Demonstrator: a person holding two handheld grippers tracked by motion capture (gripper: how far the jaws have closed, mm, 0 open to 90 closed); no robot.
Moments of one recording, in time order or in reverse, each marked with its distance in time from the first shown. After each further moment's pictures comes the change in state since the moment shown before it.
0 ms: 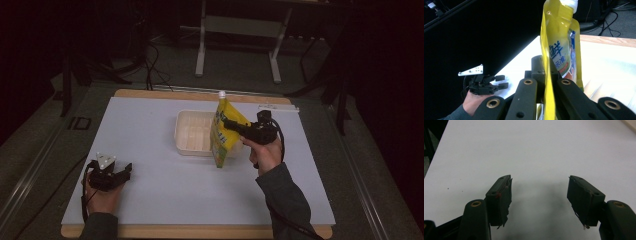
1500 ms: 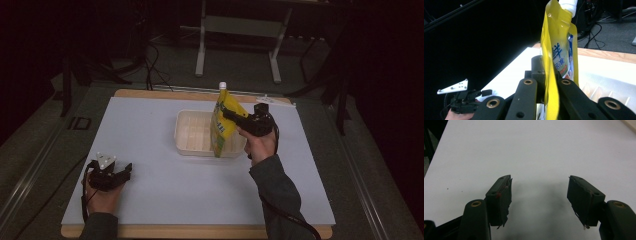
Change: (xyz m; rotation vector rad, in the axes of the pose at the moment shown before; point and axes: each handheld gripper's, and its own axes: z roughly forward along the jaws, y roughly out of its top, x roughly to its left) left arm 0.000 0.000 0.000 0.000 0.000 0.001; right arm -0.009 0.011 0.017 -0.084 -0.079 -0.012
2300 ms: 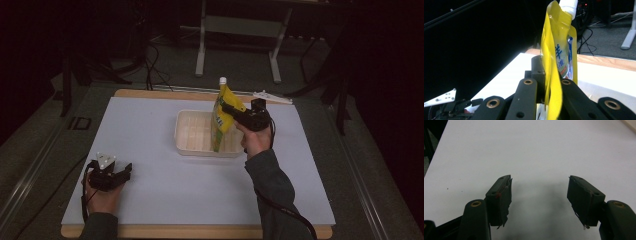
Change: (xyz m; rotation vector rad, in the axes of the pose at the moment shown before) left arm 0.000 0.000 0.000 0.000 -0.001 -0.001; right arm -0.004 0.007 0.014 -0.033 -0.053 -0.004
